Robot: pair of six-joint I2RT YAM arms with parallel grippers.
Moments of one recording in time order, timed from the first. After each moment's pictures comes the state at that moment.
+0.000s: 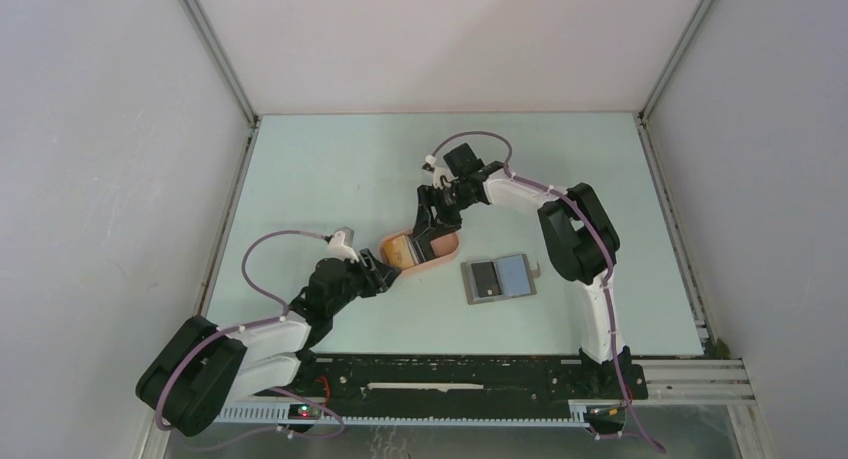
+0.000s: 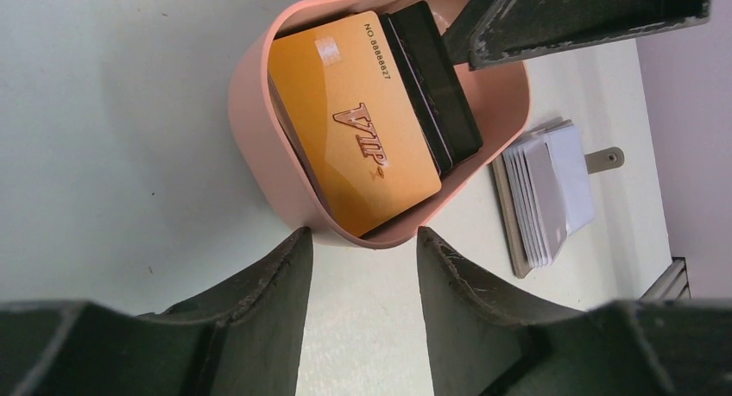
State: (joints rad) left arm -0.53 1.09 0.08 0.62 0.06 -0.76; right arm 0.59 2.15 1.58 -0.48 -0.70 0.40
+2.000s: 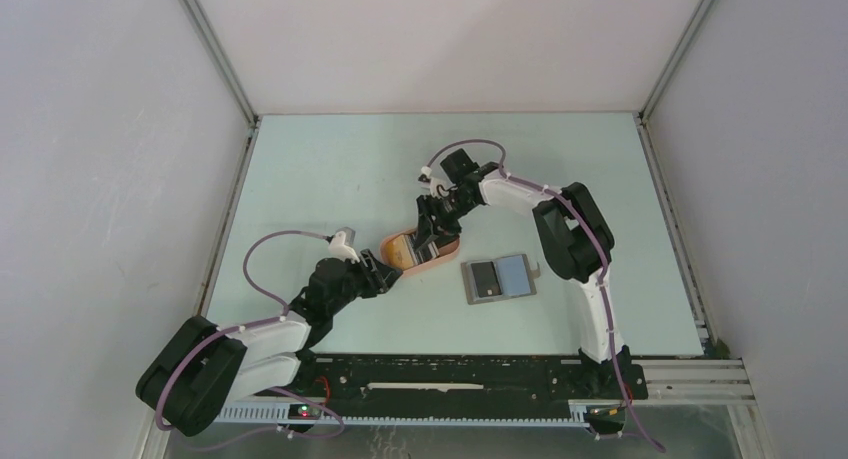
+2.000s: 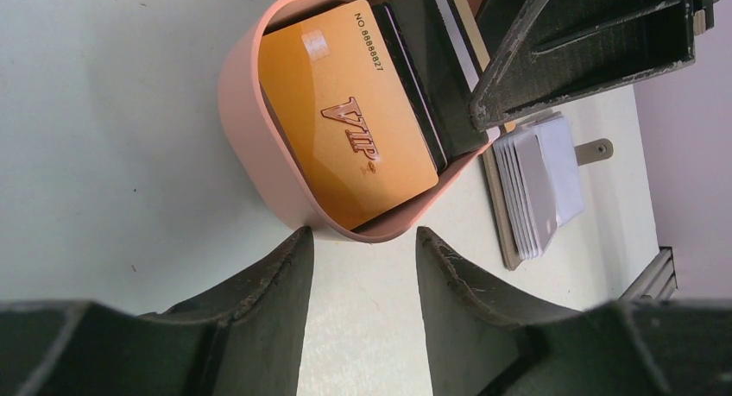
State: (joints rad) left arm -0.53 1.09 0.08 0.61 0.08 -0.77; right arm 0.59 2.18 1.61 -0.61 -0.82 0.35
